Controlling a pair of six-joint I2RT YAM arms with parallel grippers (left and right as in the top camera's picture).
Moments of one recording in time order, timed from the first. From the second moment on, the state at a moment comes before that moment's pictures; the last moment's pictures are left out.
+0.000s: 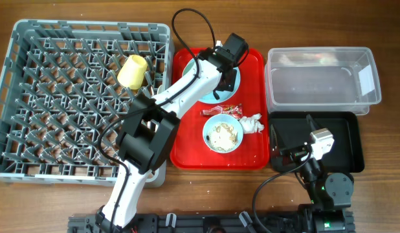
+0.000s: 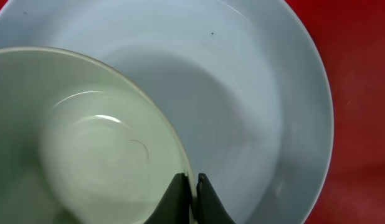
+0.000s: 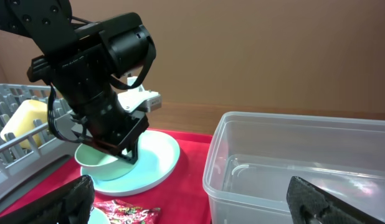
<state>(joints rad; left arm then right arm) -0.65 2.28 1.85 -0.84 -0.15 -0.41 0.04 0.03 0.01 0.02 -0.24 0.06</state>
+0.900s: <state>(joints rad) -0.13 1.59 1.88 -1.68 0.48 -0.01 0.04 0.03 0.01 0.02 -0.24 0.06</state>
